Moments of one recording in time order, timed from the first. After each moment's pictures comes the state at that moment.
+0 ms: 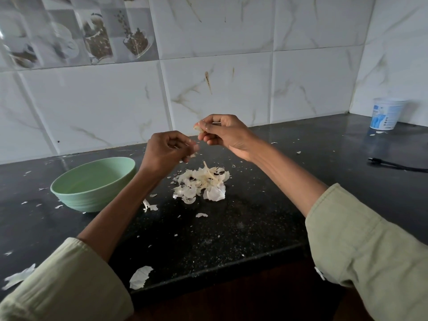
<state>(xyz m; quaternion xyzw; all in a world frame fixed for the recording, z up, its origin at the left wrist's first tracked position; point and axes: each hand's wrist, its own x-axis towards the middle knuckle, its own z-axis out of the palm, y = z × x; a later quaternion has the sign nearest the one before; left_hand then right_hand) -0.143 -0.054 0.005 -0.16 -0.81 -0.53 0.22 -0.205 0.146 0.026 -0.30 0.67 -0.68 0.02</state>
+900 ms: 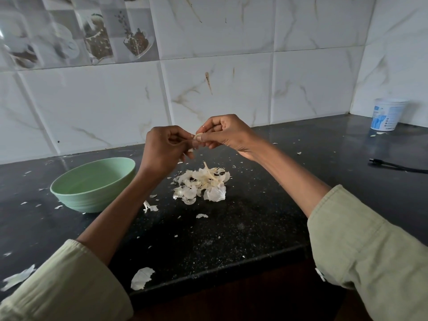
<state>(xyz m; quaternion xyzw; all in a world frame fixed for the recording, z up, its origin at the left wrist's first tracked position) -0.141 -0.048 0.012 -0.18 -0.80 -0.51 0.27 -0.197 0.151 0.031 -0.32 0.73 -0.60 -0.02</state>
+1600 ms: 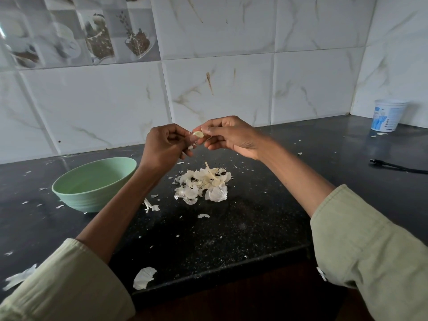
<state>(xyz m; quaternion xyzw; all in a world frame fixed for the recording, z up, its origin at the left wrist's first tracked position) -0.149 -0.055 0.011 -0.17 -0.79 -0.54 0.25 -0.198 0.156 0.034 -0.32 0.69 -0.64 0.08</state>
